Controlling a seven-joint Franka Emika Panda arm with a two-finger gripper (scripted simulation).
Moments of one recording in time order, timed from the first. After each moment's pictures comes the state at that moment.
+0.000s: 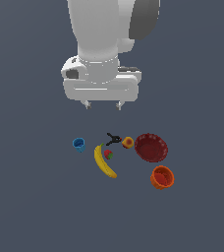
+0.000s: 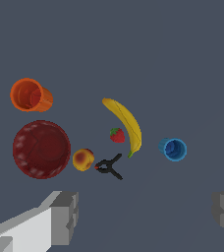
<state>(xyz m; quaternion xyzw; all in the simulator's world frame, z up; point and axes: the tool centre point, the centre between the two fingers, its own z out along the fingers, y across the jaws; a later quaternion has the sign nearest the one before) 0.000 -0.027 0.325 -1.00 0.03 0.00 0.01</state>
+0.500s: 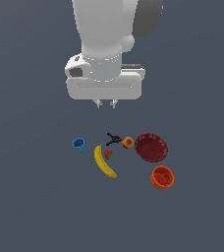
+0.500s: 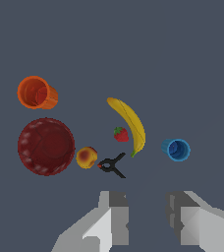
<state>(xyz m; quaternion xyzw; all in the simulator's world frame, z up) -0.002 -0.018 0.329 -1.00 0.02 0.00 0.01</state>
